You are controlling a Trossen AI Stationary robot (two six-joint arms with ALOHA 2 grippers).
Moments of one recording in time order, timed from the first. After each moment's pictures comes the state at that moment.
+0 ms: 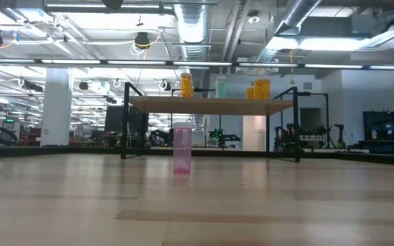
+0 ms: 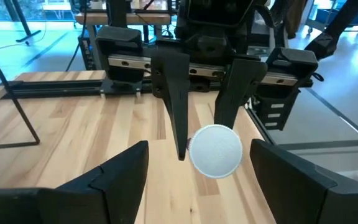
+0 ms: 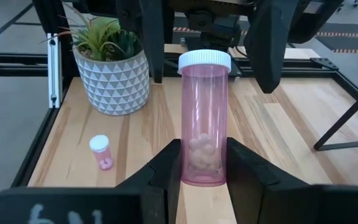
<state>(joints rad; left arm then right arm) -0.50 1.21 0.77 0.19 -0.36 -0.13 0.48 1.78 1.35 -0.02 0.58 0.21</state>
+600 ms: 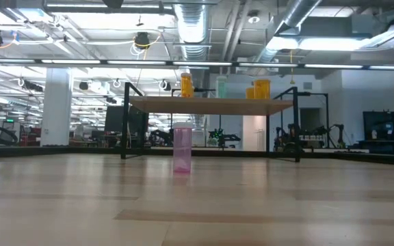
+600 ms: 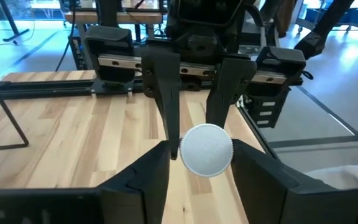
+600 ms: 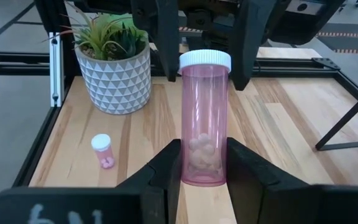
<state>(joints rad) -0.50 1.21 0.77 0.19 -0.33 -0.13 0.48 1.78 1.35 -0.02 0.58 0.21</state>
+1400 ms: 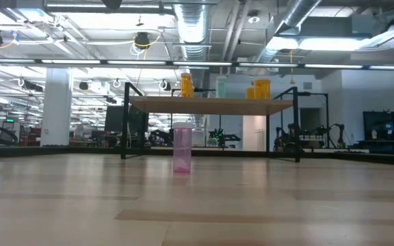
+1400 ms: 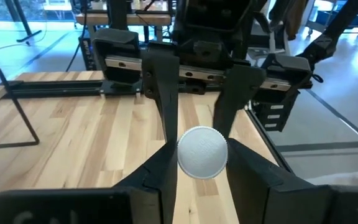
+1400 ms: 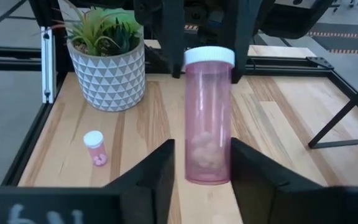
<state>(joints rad) -0.50 1.21 0.77 0.20 -0.37 -0.14 0.49 1.78 1.35 -0.04 0.58 0.21</state>
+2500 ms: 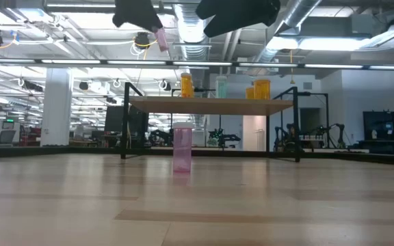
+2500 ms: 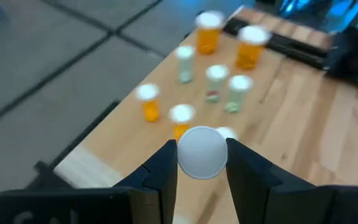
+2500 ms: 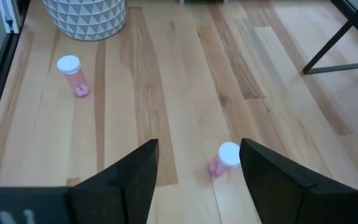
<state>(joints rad) 0.38 1.23 1.37 -0.73 -0.17 -0.13 0.50 1.78 1.35 -0.35 0.57 0.41</state>
